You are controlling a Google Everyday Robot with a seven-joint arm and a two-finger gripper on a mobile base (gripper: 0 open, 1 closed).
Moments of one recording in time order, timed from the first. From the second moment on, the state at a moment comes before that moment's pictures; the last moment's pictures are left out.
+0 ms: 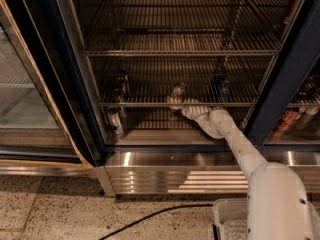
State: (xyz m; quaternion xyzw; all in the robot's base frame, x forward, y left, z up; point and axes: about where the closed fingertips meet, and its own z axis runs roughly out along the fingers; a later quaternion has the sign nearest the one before) arm 0.886 -0.082 0.554 -0.12 0.74 0.35 0.57
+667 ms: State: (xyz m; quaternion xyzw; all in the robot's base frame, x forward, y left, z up) arm 0.838 -0.086 0.576 -0.16 0.72 0.36 0.58
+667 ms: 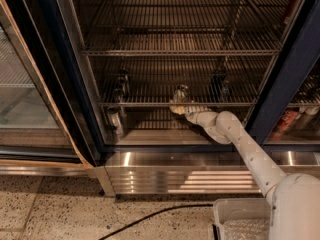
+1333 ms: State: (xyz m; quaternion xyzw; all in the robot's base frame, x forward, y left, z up) arm 0.821 -0.075 0.585 -0.19 0.71 0.36 0.58
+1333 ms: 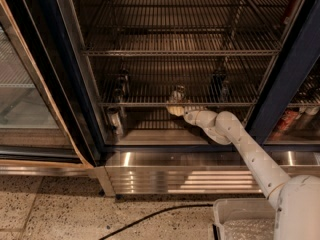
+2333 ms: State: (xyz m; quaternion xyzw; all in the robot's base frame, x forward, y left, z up) arm 0.758 -0.070 0.569 -0.22 0.71 0.36 0.56
